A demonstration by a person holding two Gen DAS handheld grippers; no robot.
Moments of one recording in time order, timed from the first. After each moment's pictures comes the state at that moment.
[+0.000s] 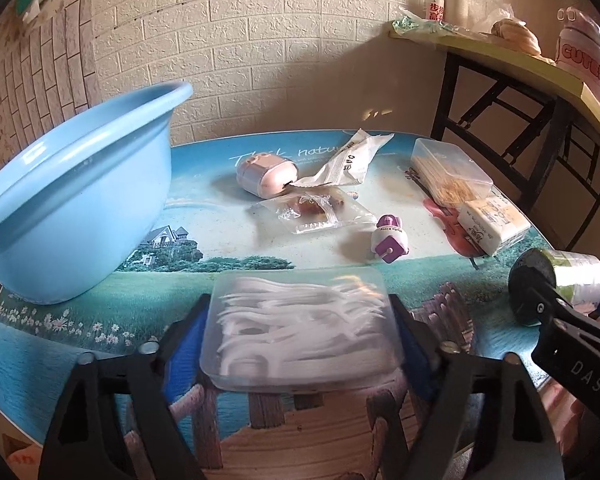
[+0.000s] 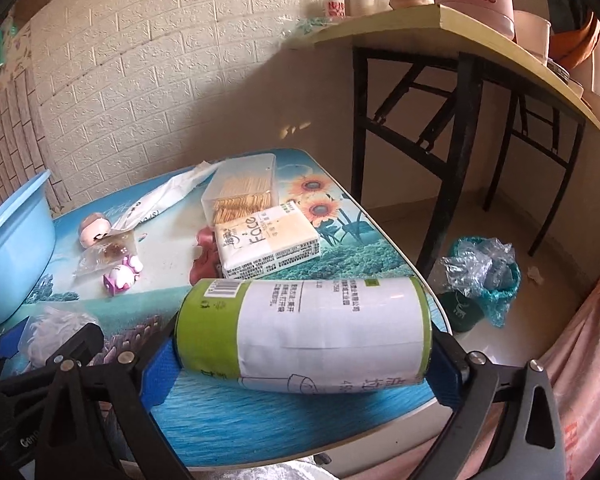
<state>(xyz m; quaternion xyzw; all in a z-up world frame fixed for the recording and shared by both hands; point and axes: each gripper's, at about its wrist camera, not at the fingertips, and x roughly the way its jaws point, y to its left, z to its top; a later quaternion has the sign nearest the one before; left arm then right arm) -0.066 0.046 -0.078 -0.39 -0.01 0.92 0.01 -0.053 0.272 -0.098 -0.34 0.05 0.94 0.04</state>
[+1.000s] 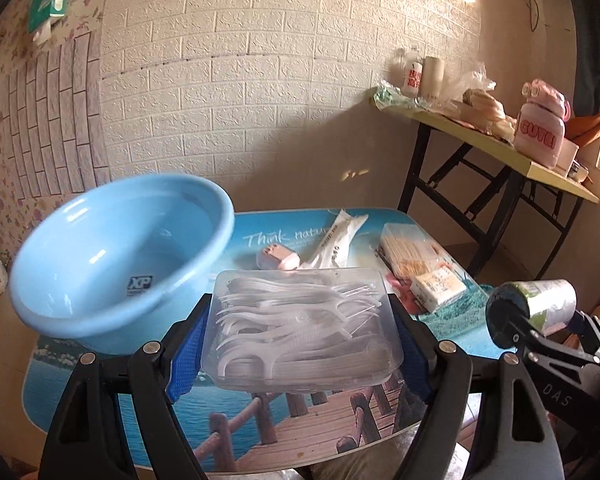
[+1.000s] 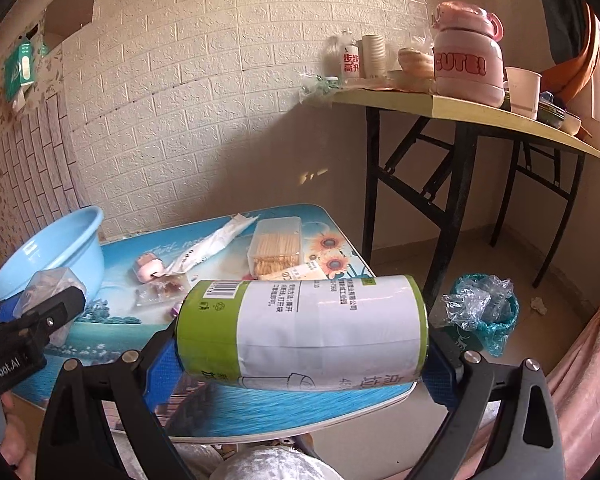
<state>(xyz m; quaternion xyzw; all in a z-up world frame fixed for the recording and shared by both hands) -0.023 0.011 0.020 -0.30 -0.03 0.95 0.05 -0.005 0.261 -0.025 -0.28 0.04 0.96 0.01</state>
